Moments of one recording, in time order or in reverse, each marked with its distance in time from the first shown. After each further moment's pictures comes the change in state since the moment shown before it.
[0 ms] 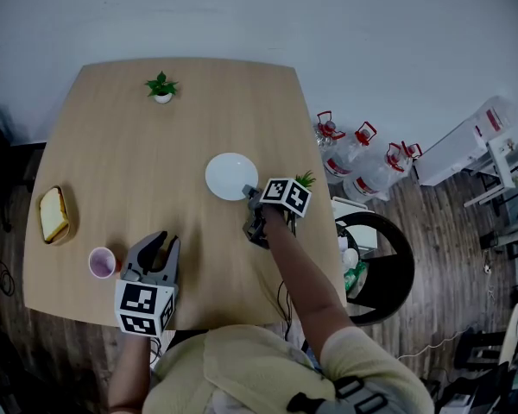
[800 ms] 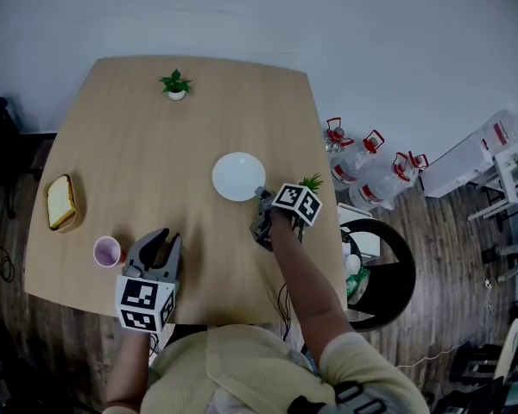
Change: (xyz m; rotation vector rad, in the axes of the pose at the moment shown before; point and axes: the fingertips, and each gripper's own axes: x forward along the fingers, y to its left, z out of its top) left arm -0.015 0.004 -0.005 -0.030 -0.006 0.041; right arm -0.011 0.000 0.003 0.071 -0.075 0.065
